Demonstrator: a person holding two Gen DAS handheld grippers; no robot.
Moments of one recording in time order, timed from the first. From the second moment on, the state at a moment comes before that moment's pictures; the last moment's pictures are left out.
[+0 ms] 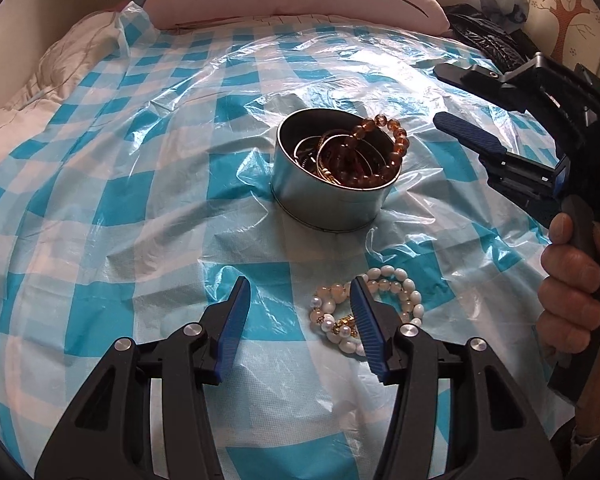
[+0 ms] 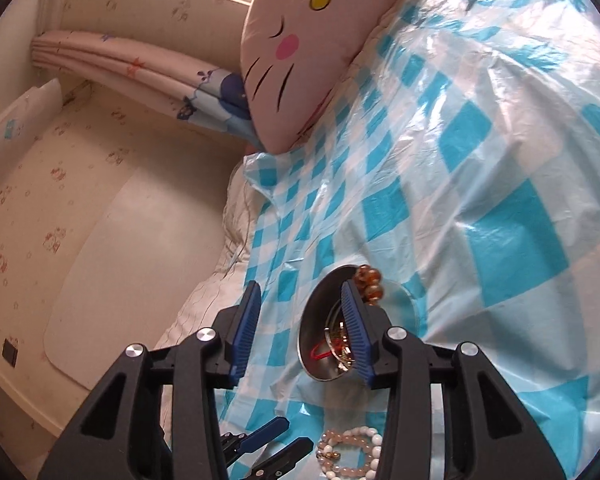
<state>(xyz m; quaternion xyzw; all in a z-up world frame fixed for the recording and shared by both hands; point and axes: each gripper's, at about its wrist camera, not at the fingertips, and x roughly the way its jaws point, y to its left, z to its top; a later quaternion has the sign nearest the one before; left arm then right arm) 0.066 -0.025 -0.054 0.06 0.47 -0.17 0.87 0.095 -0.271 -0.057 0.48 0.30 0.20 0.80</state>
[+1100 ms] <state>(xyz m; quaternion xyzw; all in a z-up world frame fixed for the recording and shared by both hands) 0.069 0.010 -0.042 -0.03 0.45 -0.16 0.88 0.044 -0.199 -0.051 0.19 0.43 0.12 0.87</state>
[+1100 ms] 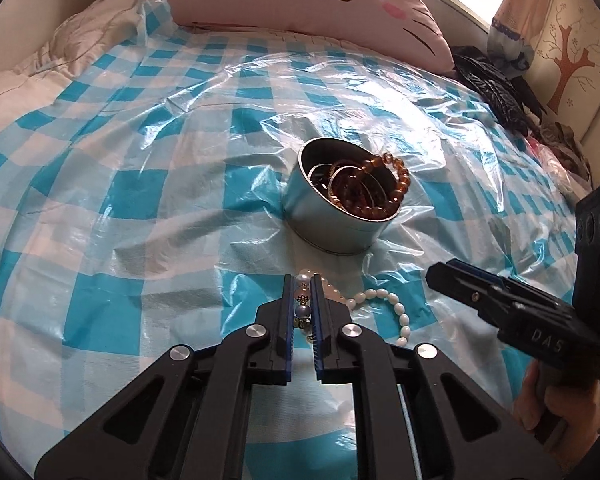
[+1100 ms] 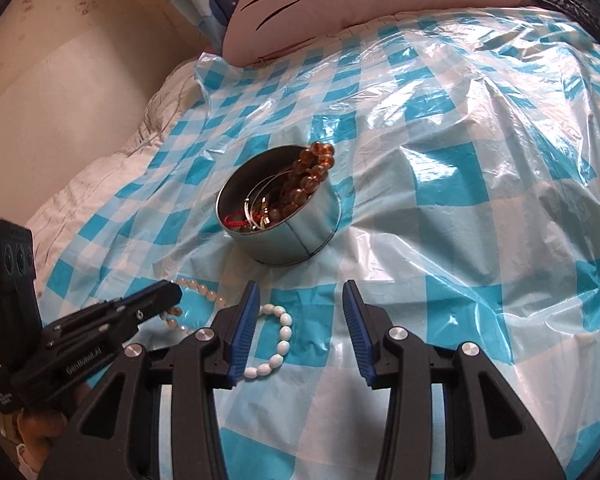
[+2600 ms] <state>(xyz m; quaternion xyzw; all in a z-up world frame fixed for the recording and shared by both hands) 0.041 -0.022 -0.014 0.07 0.35 -0.13 0.92 0.018 -0.223 -0.025 0.33 0.32 0.22 0.86</state>
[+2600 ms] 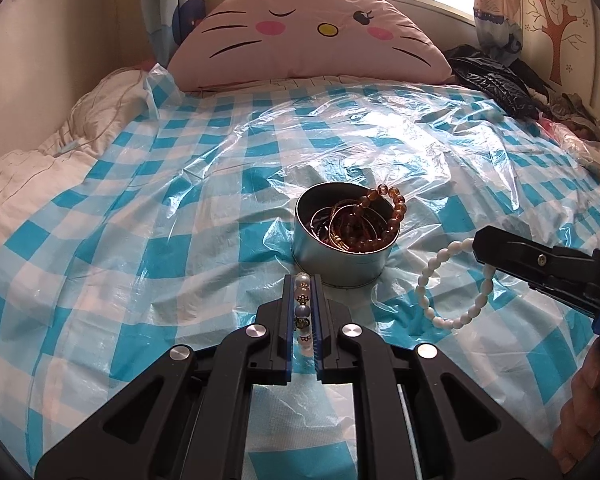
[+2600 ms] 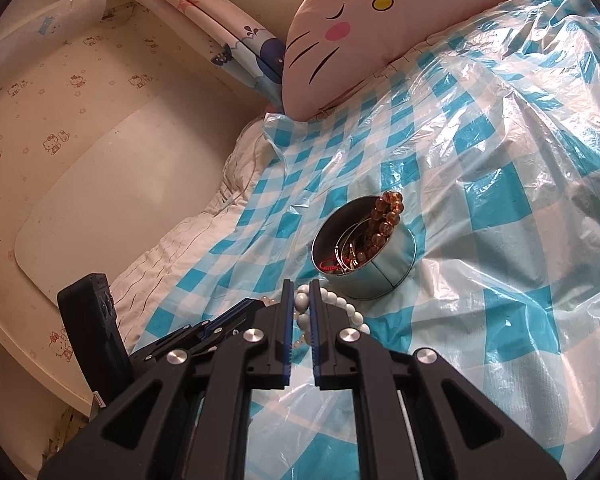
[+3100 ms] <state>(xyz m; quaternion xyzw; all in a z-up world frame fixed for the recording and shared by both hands) 0.036 -0.018 -0.003 0.05 0.33 -0.15 0.93 0.017 -0.229 -0.022 0.34 0.30 0.22 0.86</state>
